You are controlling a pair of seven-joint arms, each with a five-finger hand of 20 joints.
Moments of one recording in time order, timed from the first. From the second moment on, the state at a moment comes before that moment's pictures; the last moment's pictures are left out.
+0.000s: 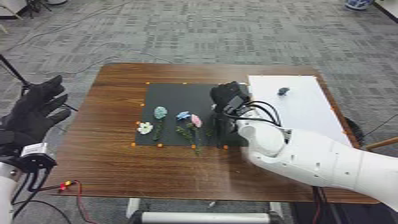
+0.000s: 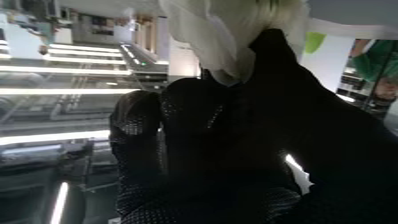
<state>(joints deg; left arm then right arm) 133.4 -51.1 -119.4 -124.5 40.3 2.7 0.9 -33.8 -53.2 -3.9 -83.4 -124.1 26.6 31.0</state>
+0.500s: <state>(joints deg) 133.0 -51.1 -119.1 -124.4 40.3 2.7 0.8 -34.9 -55.4 0.0 -82.6 -125.8 16.1 31.5</state>
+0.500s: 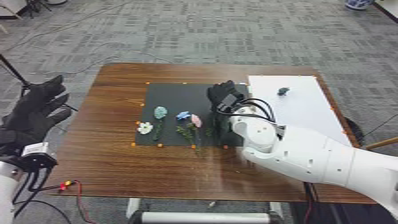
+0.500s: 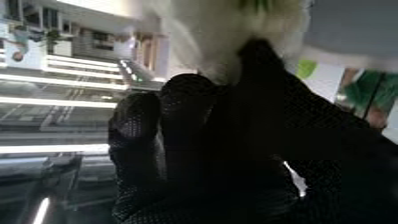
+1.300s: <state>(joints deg) 133.2 -51.2 -119.0 -124.4 40.4 2.7 0.7 -37.1 -51.9 4.9 -87.8 -126.2 12.9 30.7</state>
